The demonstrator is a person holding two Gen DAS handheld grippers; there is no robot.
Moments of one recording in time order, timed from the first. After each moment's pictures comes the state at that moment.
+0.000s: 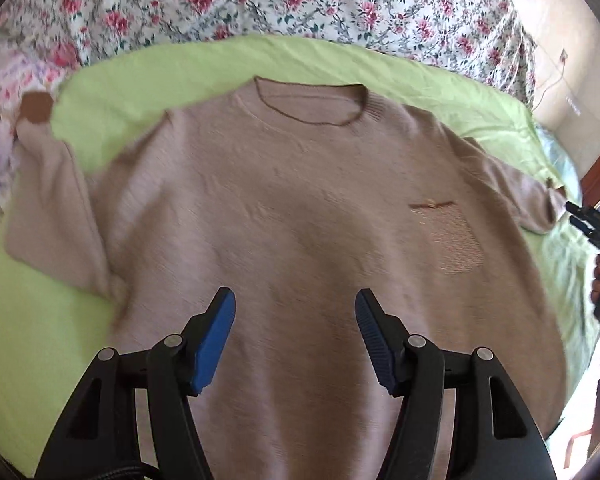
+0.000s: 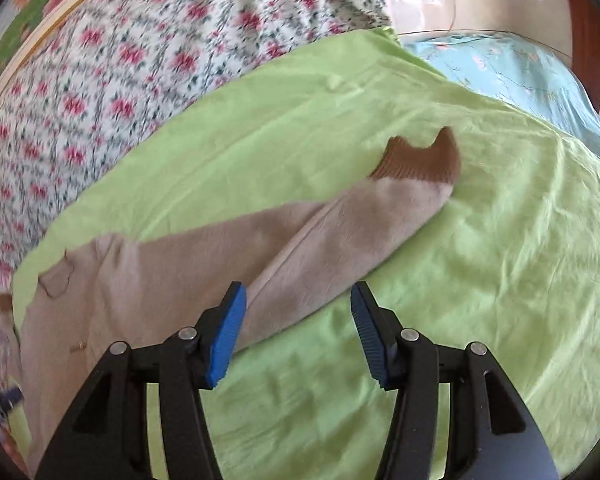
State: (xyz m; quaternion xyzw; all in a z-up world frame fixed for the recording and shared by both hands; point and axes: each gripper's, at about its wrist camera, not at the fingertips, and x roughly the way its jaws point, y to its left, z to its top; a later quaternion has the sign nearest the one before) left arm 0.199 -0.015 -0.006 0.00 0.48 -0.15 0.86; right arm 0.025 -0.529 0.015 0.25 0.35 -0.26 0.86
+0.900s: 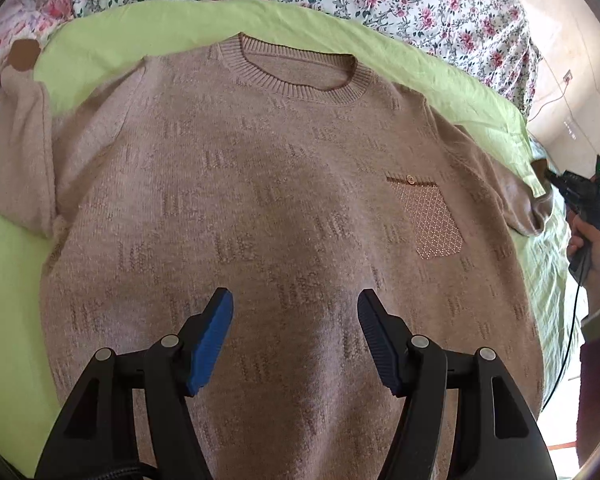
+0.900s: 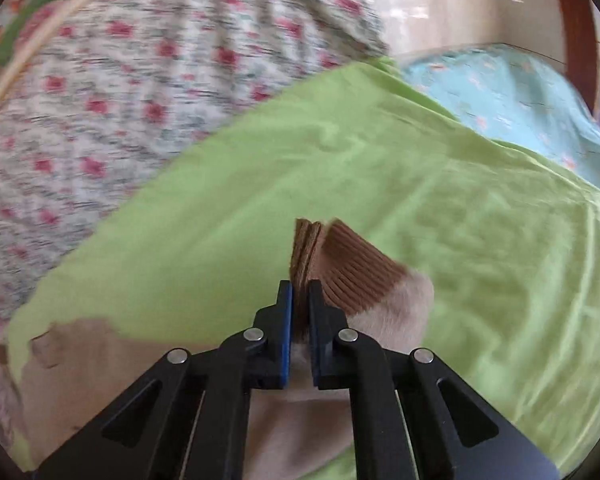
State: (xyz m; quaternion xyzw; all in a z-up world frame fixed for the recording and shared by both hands) left arm 0.187 -0.026 -0.031 -0.06 0.52 -0.17 0.84; right arm 0.097 -0.540 0.049 0.25 0.30 -0.23 0.89
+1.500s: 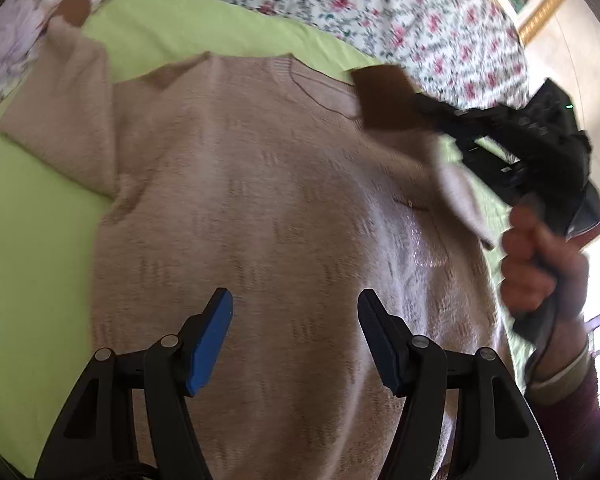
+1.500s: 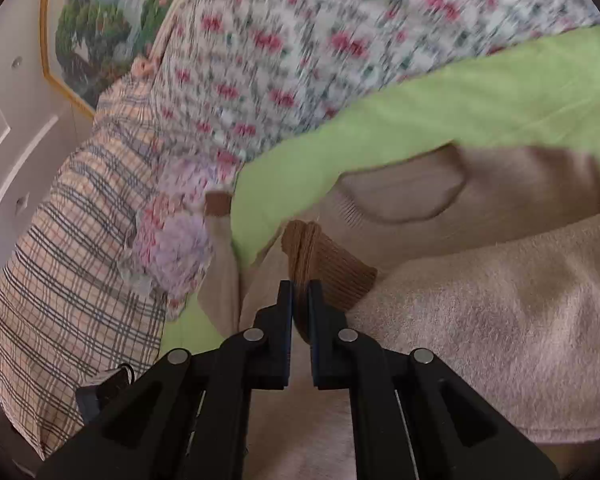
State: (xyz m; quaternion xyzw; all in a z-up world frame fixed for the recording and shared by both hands) left arm 0.166 0.049 -0.021 -0.15 0.49 -0.18 0.84; right arm 0.253 -0.183 0.008 0.29 0.39 0.20 0.85
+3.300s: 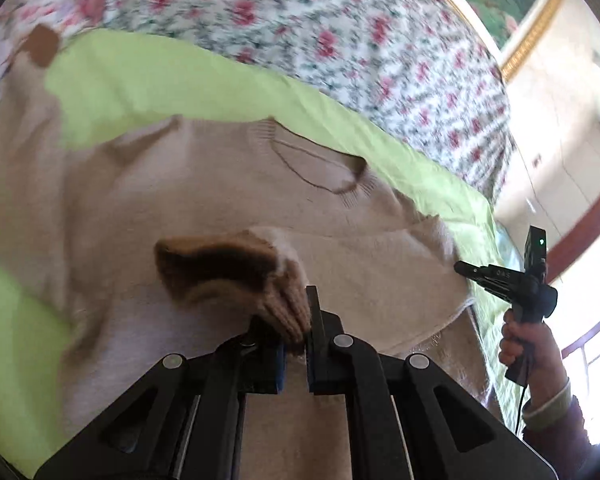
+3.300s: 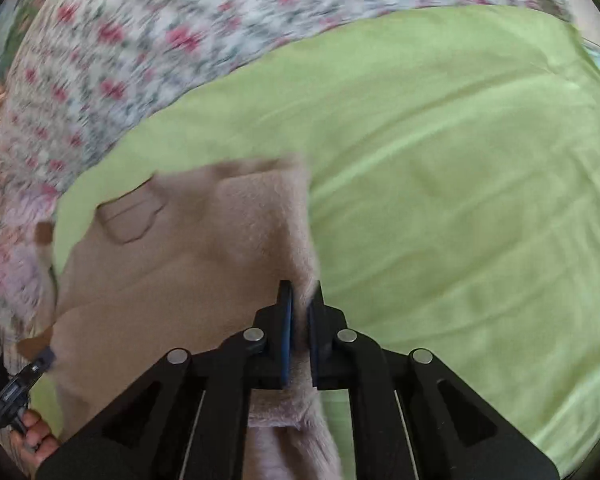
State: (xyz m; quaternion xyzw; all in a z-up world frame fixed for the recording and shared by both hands) left arm 0.228 0.033 -0.021 -0.17 0.41 -0.21 0.87; right arm 0.187 -0.405 -0.032 0.22 0.45 -0.10 0.86
